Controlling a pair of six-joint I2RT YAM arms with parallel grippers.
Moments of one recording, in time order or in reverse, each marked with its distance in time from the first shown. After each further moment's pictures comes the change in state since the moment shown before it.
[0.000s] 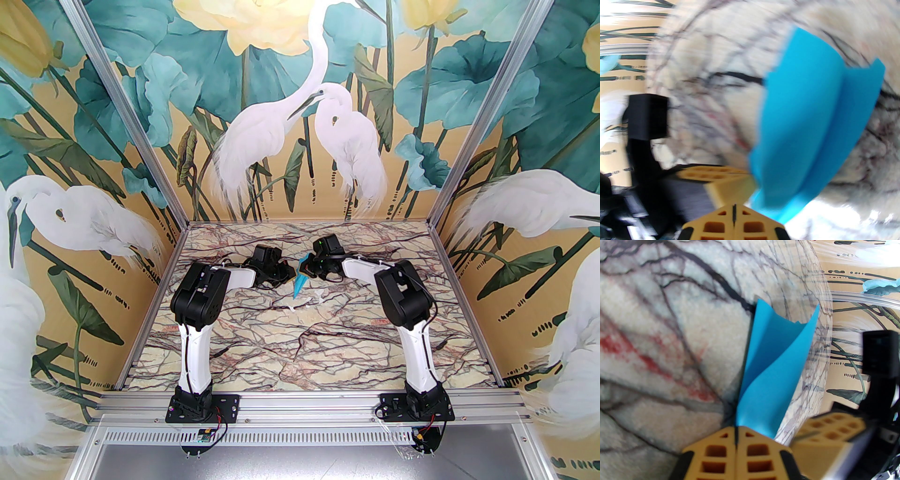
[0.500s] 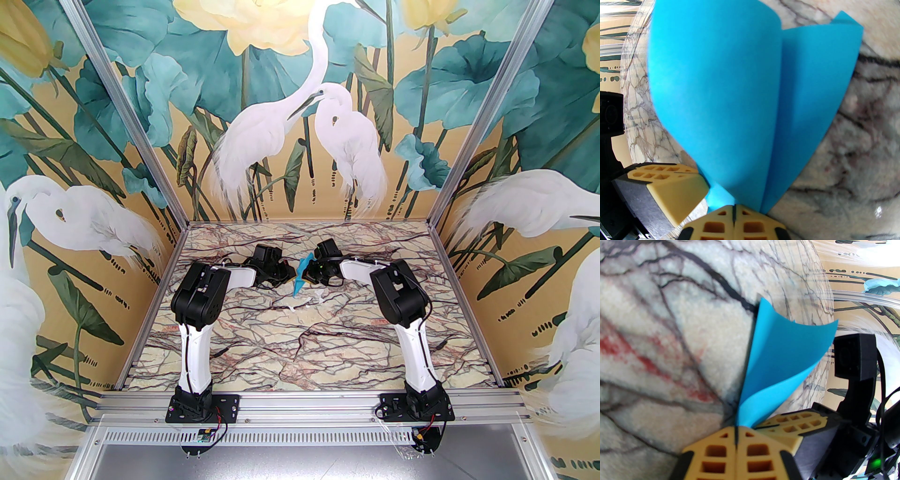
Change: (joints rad) left arm -0.001 0.004 0.010 -0.014 0.000 0.007; right arm 0.000 0.016 0.000 -0.045 0.045 -0.026
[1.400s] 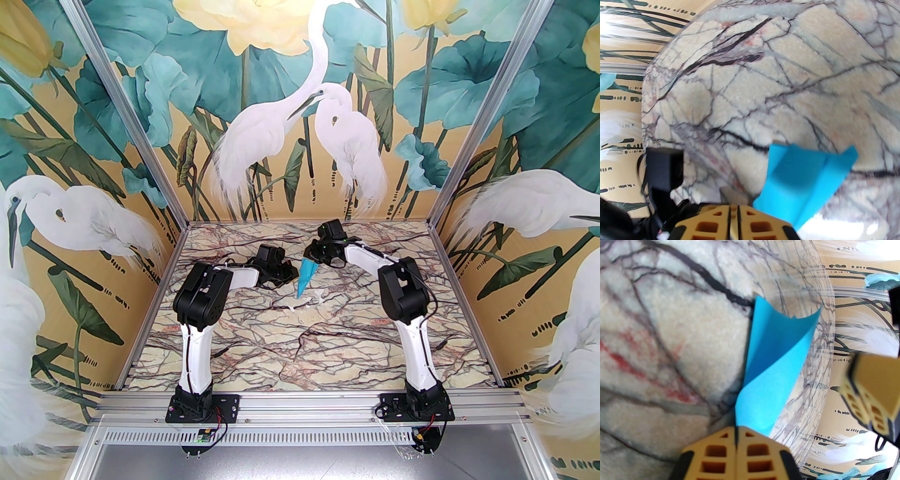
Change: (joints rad) left arm -0.026 0.002 0.014 -0.011 -0.020 0.011; right arm -0.058 0.066 0.270 -0.128 0.036 -0.058
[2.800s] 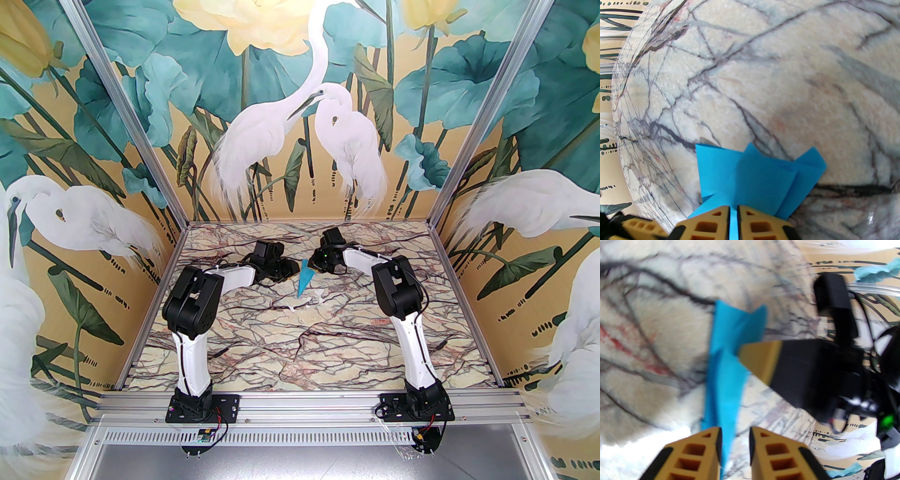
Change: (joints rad) left arm 0.002 -0.079 -0.001 -0.071 -0.011 0.027; right arm -0.014 0.037 -0.046 -0.032 0.017 -0.036
